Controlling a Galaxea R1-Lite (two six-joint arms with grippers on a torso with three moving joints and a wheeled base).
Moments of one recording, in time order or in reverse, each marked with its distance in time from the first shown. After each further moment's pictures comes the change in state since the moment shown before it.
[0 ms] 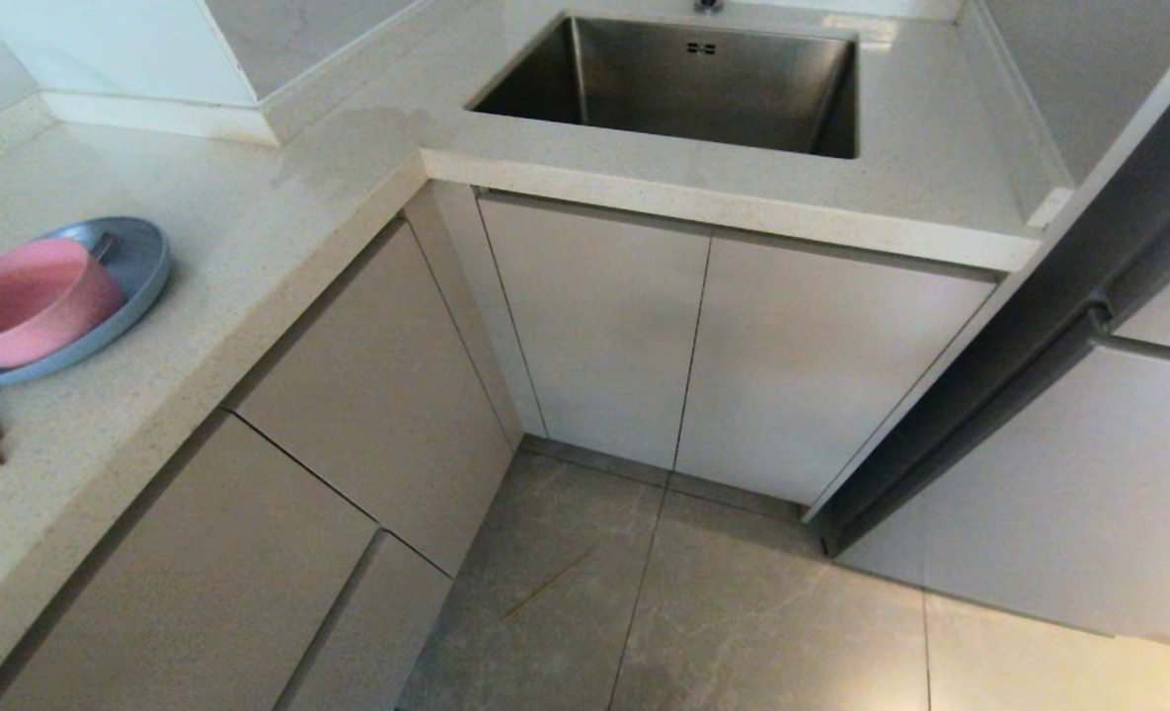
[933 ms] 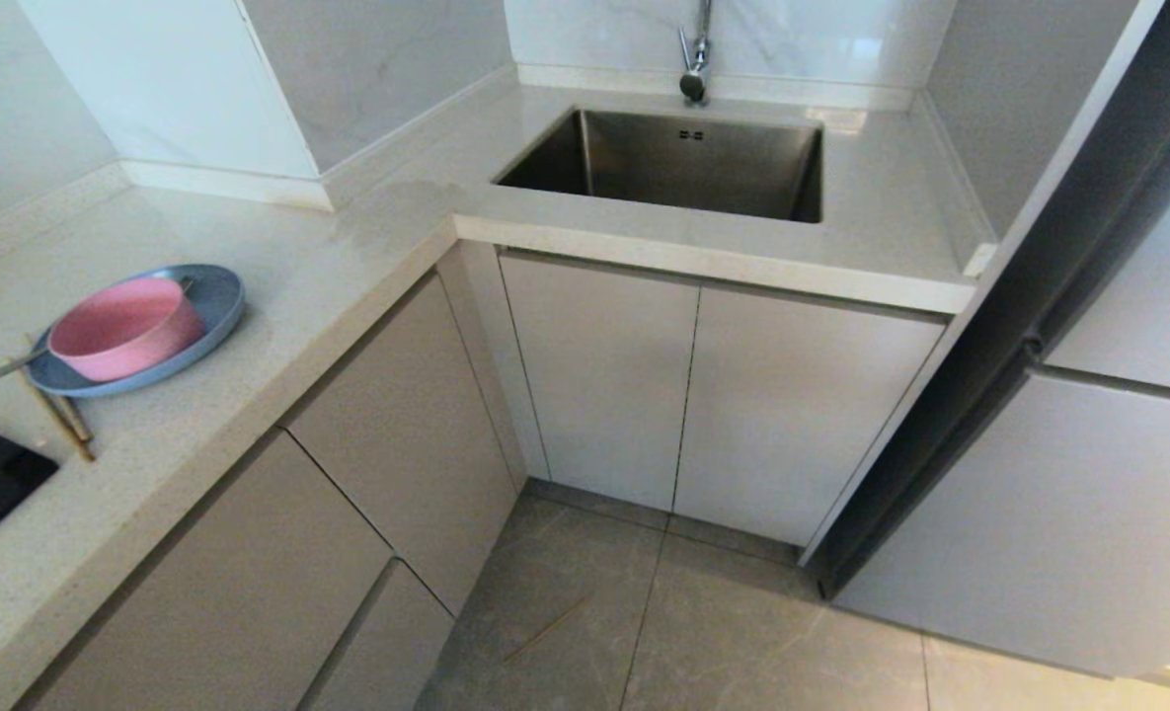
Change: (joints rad) left arm 0.000 0.001 0.000 0.001 0.001 0.000; right arm 0.000 0.000 0.000 0.000 0.000 0.000
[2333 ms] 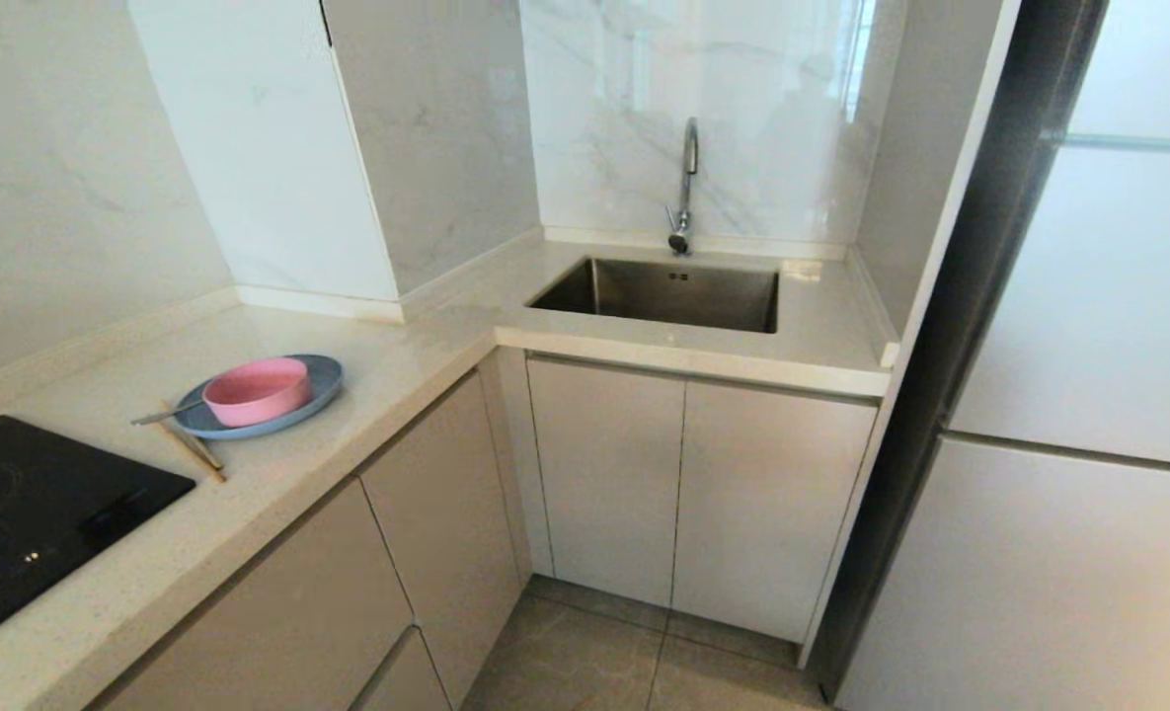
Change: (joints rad) left arm 0.000 0.000 0.000 -0.001 0.001 0.001; right arm 0.000 0.000 0.000 0.000 0.000 0.000
